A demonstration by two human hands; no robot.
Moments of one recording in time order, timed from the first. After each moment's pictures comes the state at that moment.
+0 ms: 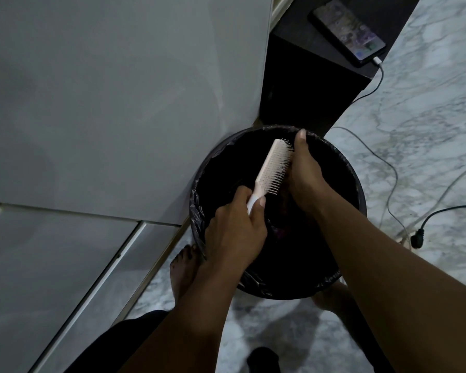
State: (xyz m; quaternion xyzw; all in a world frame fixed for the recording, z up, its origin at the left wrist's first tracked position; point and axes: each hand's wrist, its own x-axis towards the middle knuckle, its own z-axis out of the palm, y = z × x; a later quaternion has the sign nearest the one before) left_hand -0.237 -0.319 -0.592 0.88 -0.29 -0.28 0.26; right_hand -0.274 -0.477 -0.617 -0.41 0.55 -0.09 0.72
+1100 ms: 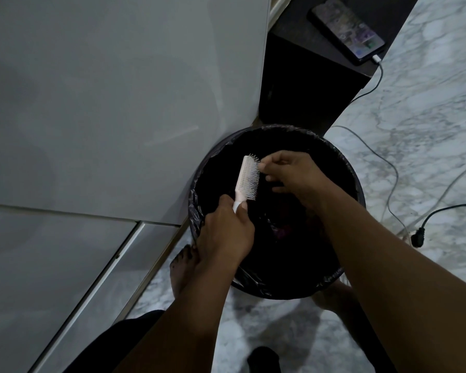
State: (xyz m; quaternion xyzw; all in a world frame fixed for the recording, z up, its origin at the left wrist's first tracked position) left_hand -0.231 -0.319 -0.603 0.91 -0.18 -0.32 0.18; right_hand -0.280 -0.482 -0.624 -0.58 0.48 -0.02 0.66
